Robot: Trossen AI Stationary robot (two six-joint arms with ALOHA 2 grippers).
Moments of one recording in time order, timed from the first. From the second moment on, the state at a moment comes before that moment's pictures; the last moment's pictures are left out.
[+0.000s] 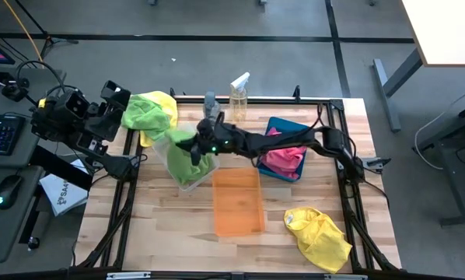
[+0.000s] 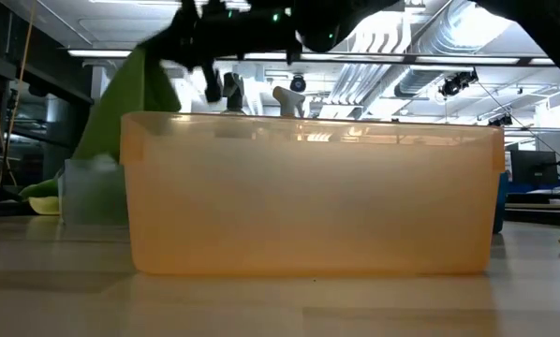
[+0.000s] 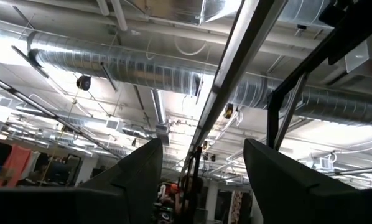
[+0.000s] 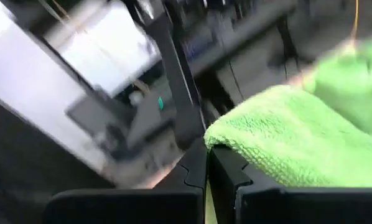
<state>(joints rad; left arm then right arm) -0.43 0.83 1.14 0.50 -0.41 0.14 -0.05 2.19 1.71 0.40 -0.04 0.64</state>
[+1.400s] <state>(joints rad) -0.43 0.82 1.14 0.31 -0.60 0.17 -0.01 1.96 1.71 -0.62 -0.03 0.38</state>
